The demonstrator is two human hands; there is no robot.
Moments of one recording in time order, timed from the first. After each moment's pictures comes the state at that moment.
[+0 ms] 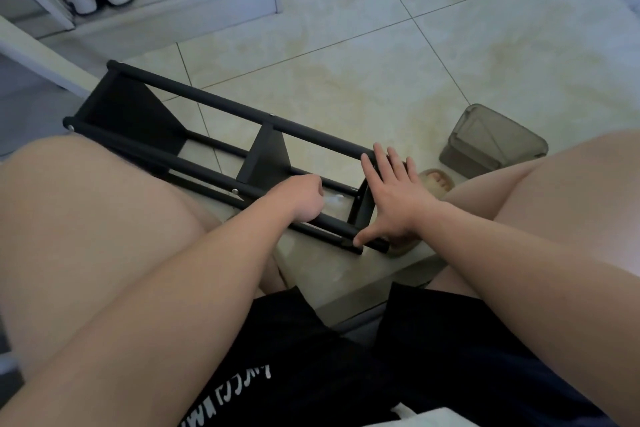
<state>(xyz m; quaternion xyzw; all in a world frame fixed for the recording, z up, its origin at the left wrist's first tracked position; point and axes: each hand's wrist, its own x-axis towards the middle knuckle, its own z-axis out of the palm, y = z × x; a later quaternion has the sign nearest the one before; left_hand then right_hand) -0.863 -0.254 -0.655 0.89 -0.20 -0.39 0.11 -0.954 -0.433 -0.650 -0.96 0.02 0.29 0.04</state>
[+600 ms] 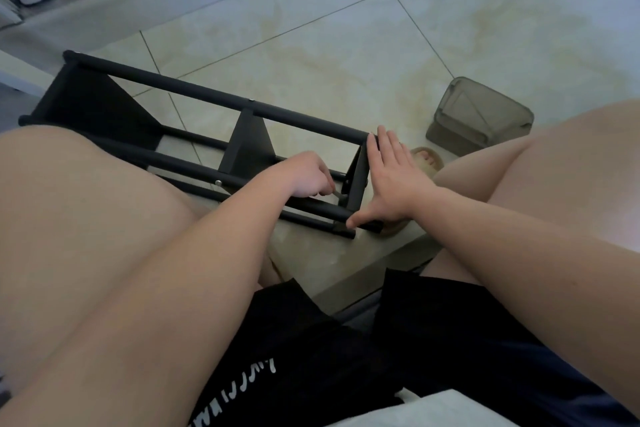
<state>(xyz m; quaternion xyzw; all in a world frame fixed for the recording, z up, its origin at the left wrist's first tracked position) -0.846 -0.284 -0.666 0.83 -0.20 -0.48 0.21 -0.960 -0.443 -0.656 -0.95 0.10 0.27 0.10</state>
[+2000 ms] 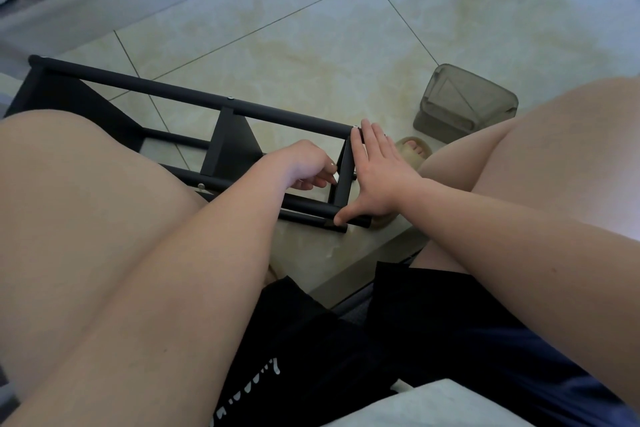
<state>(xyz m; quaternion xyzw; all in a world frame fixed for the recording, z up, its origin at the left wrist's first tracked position) -0.847 -0.315 -0.668 0.77 -0.03 -0.56 0.31 -0.961 -0.441 -0.658 -0.95 0.10 0.28 0.10</state>
